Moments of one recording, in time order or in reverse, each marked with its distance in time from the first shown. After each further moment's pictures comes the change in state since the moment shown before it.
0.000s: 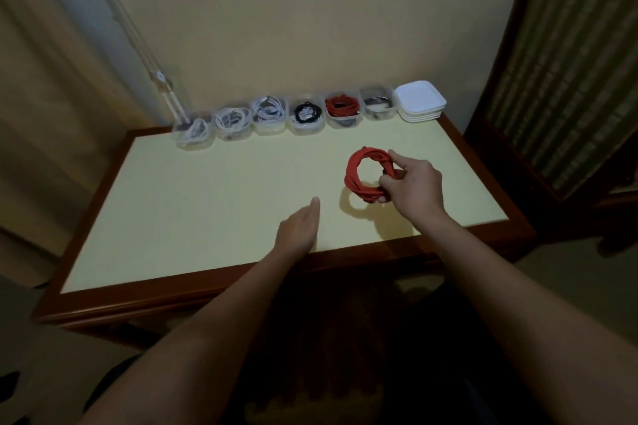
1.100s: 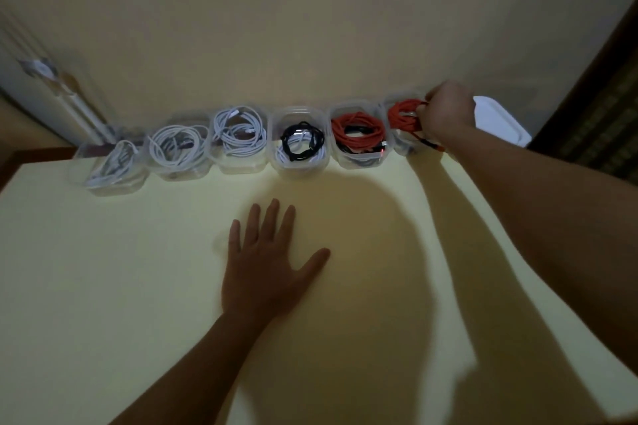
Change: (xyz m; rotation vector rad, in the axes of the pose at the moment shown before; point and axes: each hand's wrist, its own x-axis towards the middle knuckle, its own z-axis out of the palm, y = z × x) left_hand 0.215 -0.037 0.006 0.589 0.245 0.240; right_hand 0.396 0.045 0.094 -0.608 0.170 -0.020
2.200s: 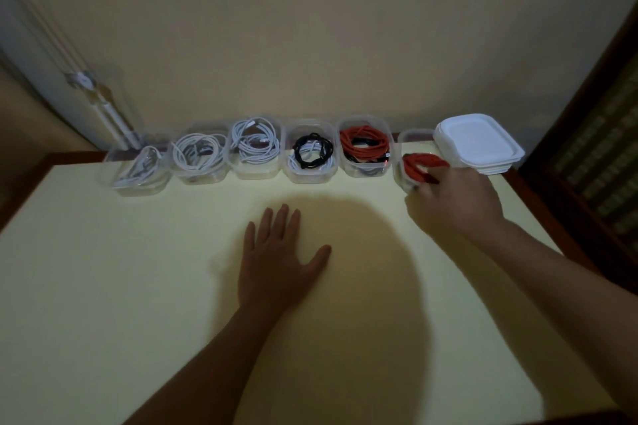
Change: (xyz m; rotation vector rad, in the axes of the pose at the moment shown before) left_hand 0.000 -0.002 0.002 -0.062 0.074 -0.035; right_hand -0.125 0.049 -0.017 -0.195 -0.038 -0.330
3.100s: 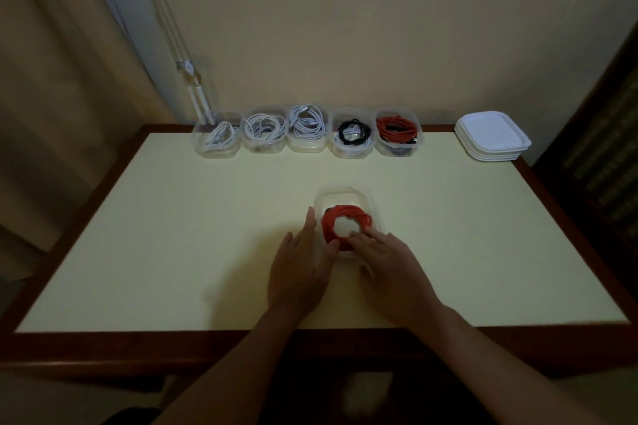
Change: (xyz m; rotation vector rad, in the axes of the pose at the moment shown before) left_hand -0.137 -0.012 -0.053 -0.524 0.045 -0.145; right_hand -0.206 -0.122 0.007 0.307 -0.064 -0.582
